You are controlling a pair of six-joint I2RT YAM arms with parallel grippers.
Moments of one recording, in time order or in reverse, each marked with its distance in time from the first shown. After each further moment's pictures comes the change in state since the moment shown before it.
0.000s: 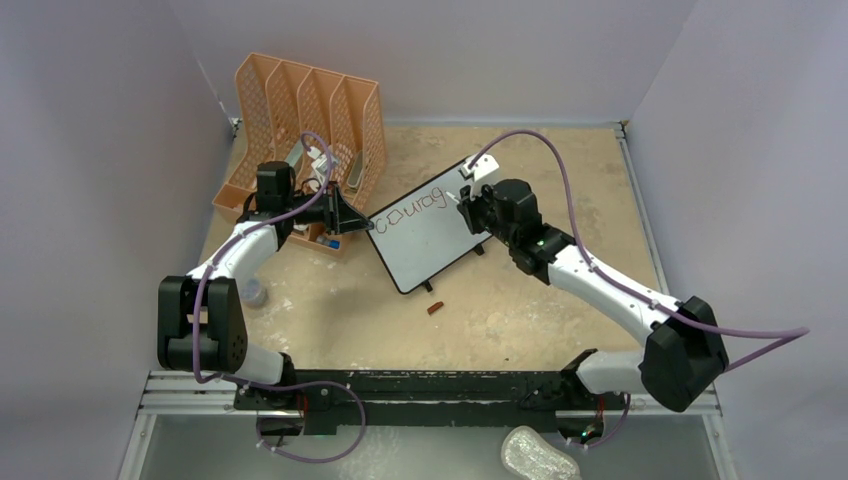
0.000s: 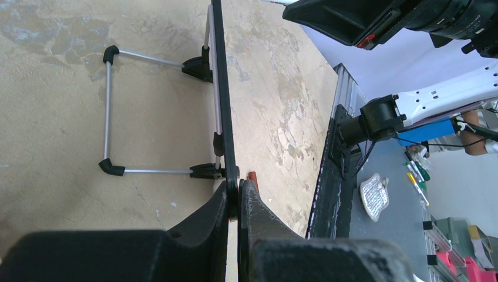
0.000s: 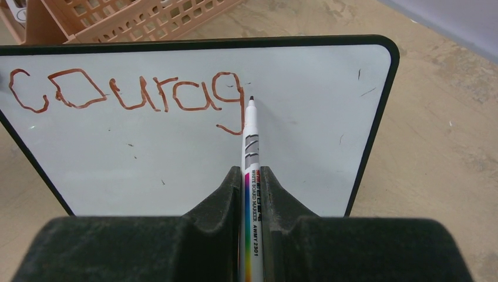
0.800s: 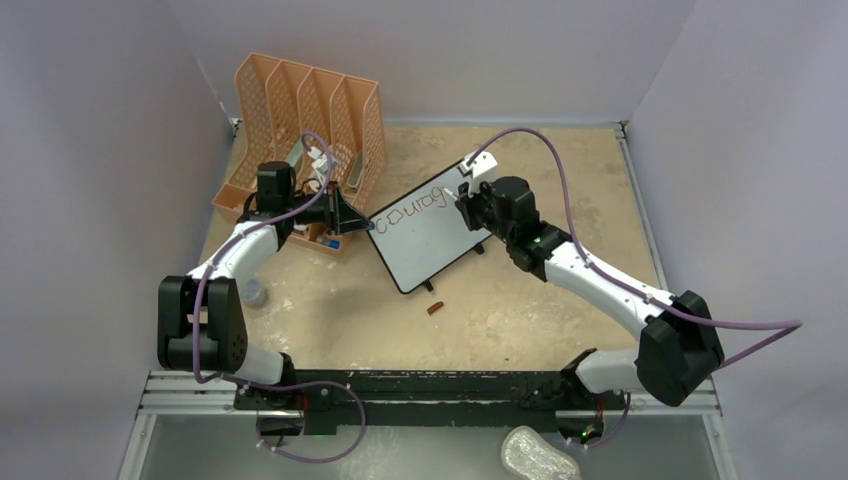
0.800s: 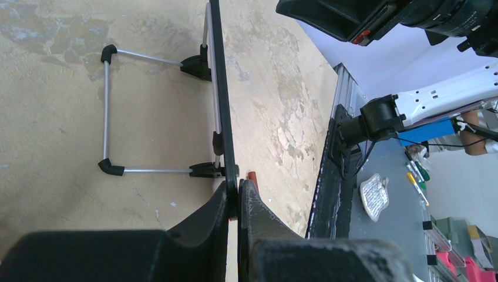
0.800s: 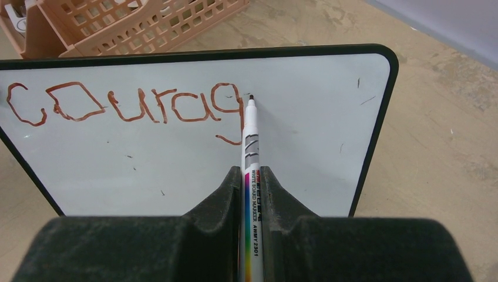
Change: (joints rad) left arm -0.002 0.000 0.000 -0.003 -0.001 0.002; right arm -0.007 0.034 0.011 0.037 -0.007 0.000
